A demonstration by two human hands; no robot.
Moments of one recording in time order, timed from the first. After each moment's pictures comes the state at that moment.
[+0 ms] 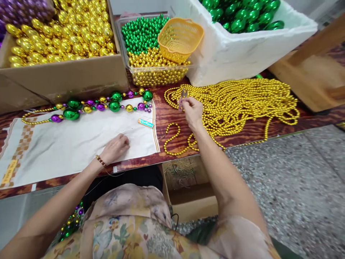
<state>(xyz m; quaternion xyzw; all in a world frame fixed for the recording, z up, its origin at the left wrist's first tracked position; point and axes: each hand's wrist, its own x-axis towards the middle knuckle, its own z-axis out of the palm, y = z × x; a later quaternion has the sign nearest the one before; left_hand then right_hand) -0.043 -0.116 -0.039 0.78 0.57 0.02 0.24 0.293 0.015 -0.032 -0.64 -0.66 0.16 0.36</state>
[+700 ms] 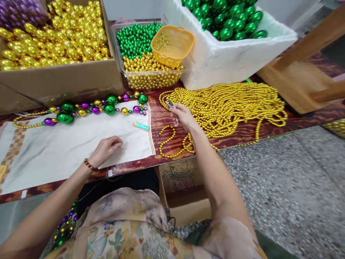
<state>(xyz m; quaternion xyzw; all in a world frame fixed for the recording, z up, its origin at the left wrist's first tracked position) -0.045 -0.110 -0.016 0.69 0.59 0.17 0.37 0.293 0.008 -0.022 -0.58 -0.54 0.49 0.36</state>
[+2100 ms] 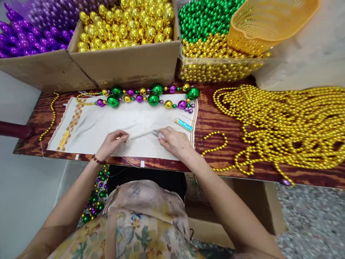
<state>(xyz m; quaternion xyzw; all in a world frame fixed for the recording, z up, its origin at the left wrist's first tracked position) -0.157 -0.160 -0.035 0.51 0.69 0.31 0.40 0.123 -0.076 -0.021 -0.41 -0.89 0.20 0.03</state>
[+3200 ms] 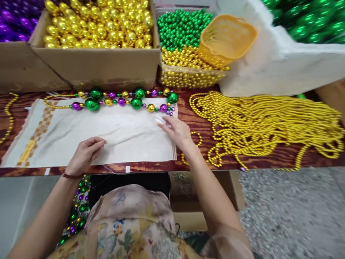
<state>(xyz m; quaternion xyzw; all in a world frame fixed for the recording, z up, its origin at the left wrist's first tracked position) -0.154 -0.169 -0.019 0.28 0.65 0.45 0.55 0.172 -0.025 -0.036 -0.52 -0.81 0.19 0.19</state>
